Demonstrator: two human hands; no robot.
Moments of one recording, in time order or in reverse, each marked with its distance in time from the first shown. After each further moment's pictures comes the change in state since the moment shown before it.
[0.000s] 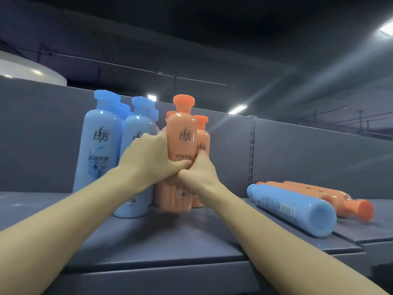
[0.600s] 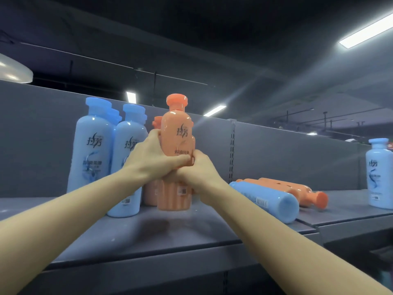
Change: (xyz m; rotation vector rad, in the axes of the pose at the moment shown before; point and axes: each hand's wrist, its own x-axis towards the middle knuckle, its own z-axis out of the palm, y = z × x) left_hand -0.006 0.018 -0.020 -0.500 -0.185 -0.206; right_hand -0.031 -0.026 -0.019 0.067 -0.021 0.068
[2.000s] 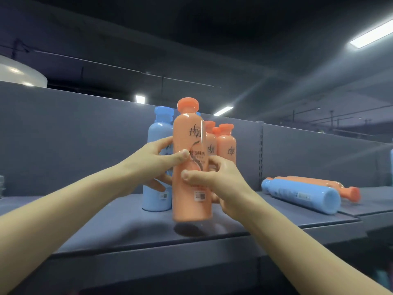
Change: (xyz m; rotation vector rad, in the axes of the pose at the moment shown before) left_hand -0.029 -0.069 -0.118 -0.301 -0.352 0.040; right_hand -0.059 -0.046 0.087 0.222 -0.003 -0.016
